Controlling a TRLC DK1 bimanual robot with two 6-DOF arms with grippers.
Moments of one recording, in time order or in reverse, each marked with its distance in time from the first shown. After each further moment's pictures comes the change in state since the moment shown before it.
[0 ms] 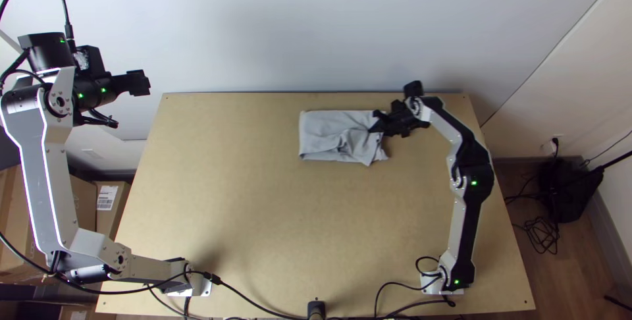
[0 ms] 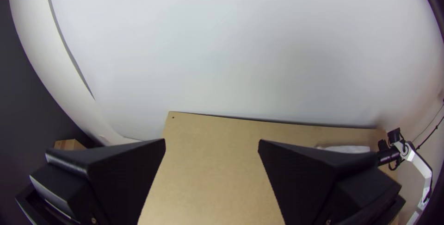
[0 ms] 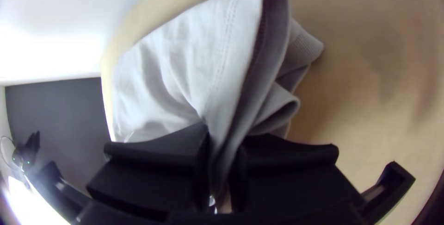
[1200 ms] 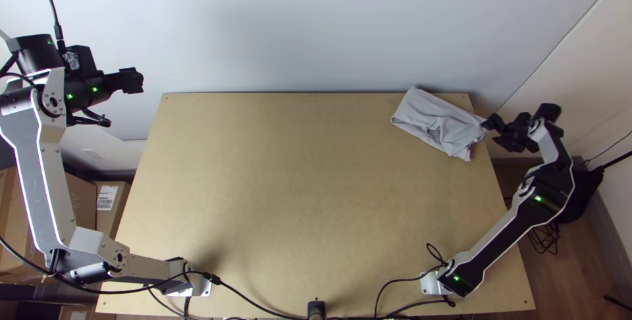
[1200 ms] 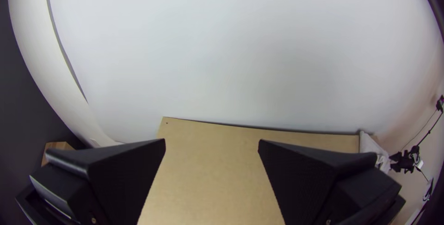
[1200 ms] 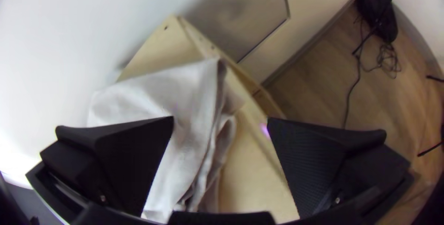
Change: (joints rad) left arm 0.072 0.002 -0.021 0.055 0.106 0.010; right arm -0.710 -0.068 -0.029 0.192 0.219 -0.184
